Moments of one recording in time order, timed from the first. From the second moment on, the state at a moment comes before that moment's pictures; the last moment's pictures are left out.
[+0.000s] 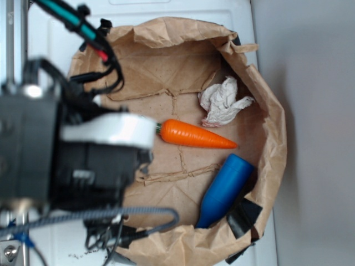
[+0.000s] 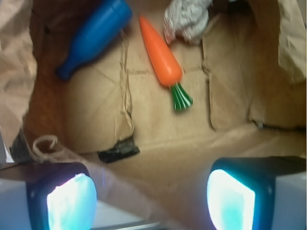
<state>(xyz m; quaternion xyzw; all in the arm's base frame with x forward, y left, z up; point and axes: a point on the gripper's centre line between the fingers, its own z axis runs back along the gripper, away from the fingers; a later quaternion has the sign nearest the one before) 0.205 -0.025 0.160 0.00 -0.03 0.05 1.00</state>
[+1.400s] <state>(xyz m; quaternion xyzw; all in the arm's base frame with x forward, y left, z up) 0.348 -0.019 0.055 -0.04 0.00 0.21 0.98</state>
